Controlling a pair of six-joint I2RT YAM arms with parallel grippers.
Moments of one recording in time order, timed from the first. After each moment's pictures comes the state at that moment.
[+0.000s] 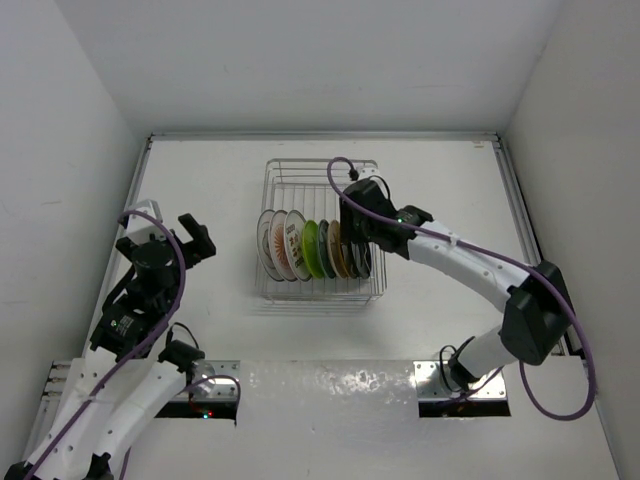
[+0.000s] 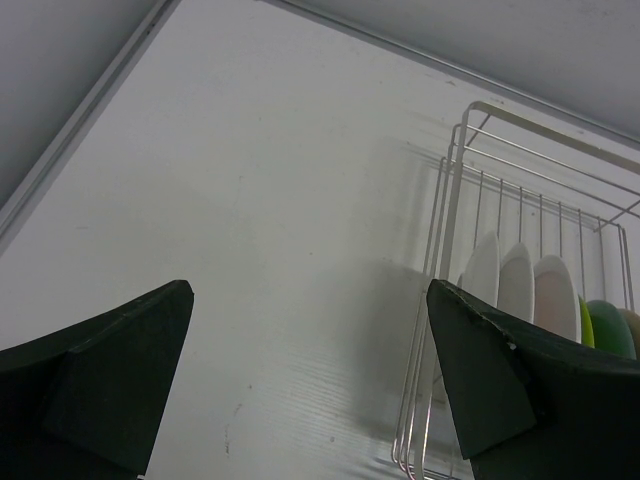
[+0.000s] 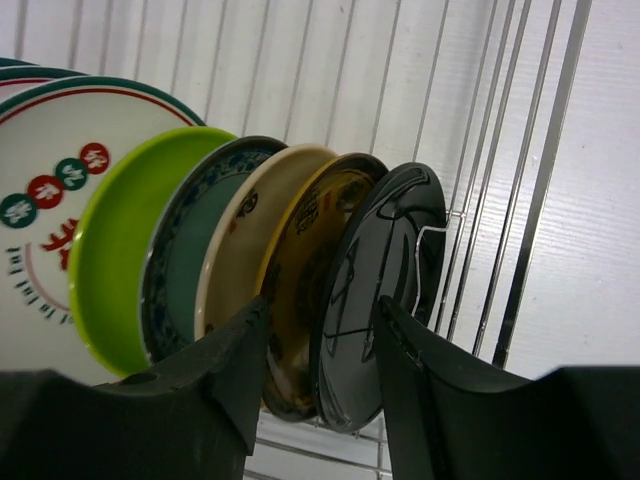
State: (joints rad) left arm -0.39 0.51 0.76 -0.59 -0.59 -0.41; right arm 0.71 1.48 1.14 -0.45 0.29 0.50
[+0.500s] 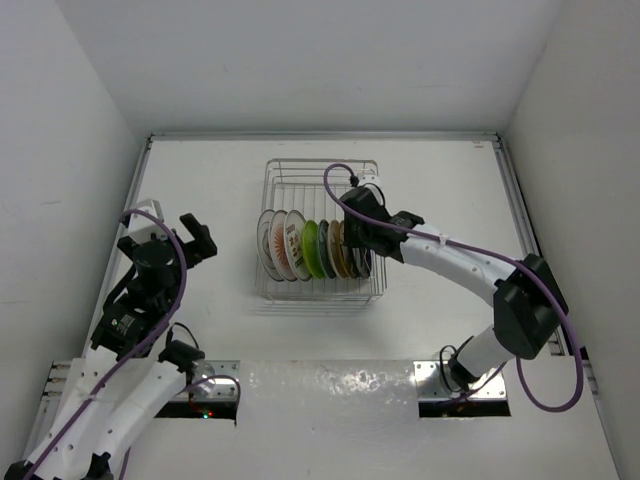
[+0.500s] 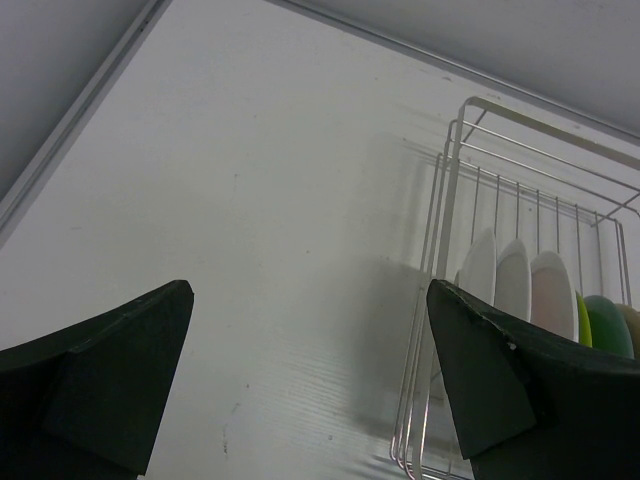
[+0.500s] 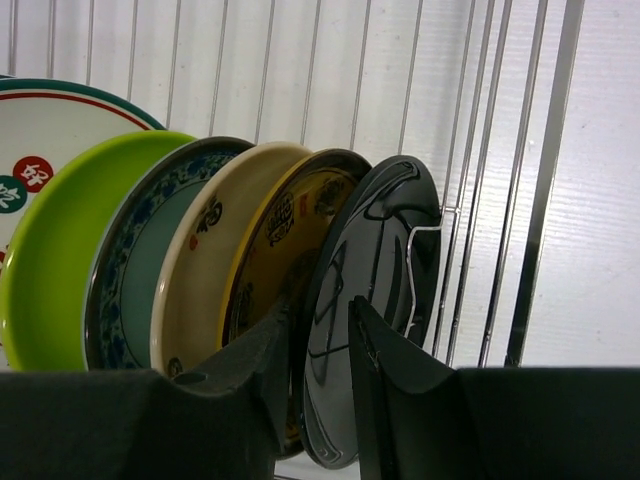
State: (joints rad) left arm -0.39 0.52 0.76 -0.58 -0.58 -0.41; right arm 0.72 1.54 1.09 -0.40 0.36 0.54
